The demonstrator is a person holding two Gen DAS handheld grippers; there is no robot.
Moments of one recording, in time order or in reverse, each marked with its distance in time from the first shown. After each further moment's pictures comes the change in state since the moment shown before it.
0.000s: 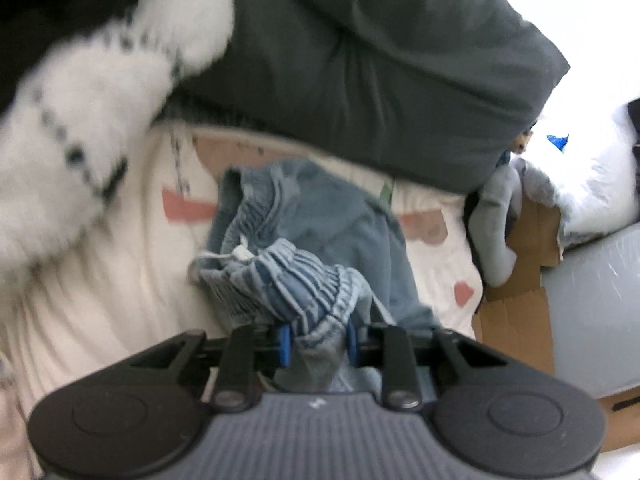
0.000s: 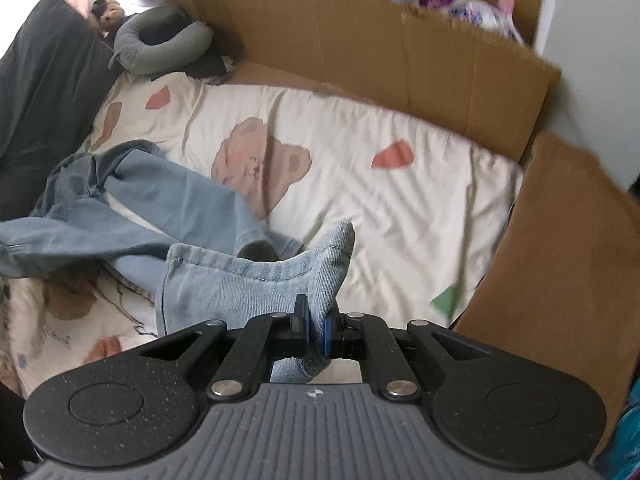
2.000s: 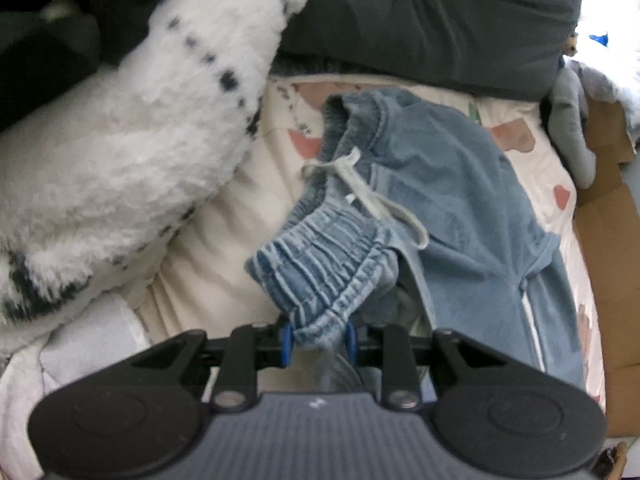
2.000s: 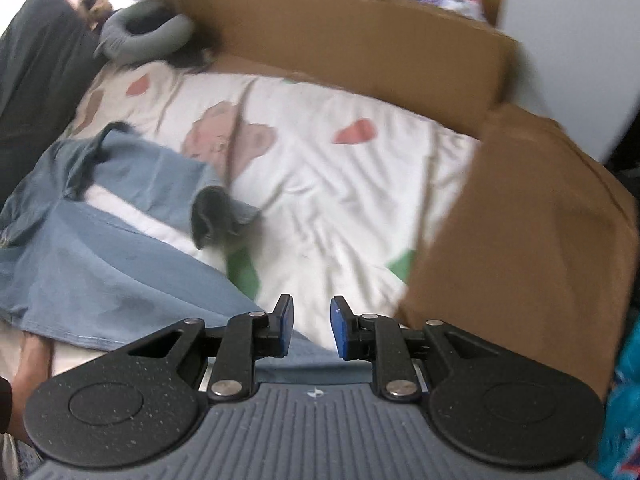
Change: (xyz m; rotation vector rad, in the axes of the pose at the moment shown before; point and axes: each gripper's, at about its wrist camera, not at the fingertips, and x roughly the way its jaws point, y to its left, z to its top) left arm -0.013 0.088 -0.038 0.214 0.155 0.239; right arm 0.018 -0.020 -0.048 -0.011 -0.006 -0.029
